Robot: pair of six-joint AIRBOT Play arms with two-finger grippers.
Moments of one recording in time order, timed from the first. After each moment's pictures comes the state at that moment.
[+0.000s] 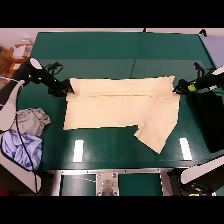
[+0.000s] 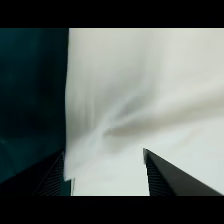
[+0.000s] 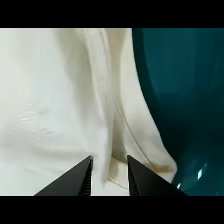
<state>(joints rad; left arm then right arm) 0.06 -1.84 1.59 1.10 -1.31 -1.48 -0.42 -1.81 1.57 -1.09 1.24 1.30</state>
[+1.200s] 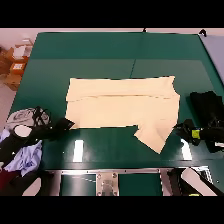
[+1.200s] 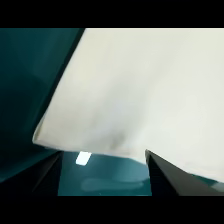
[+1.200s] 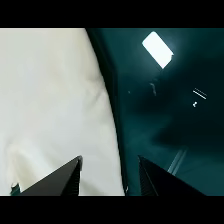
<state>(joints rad) 0.02 -0.87 0.28 0.72 -0.65 -1.58 -0.76 -1.02 0.43 -0.91 1.10 1.36</state>
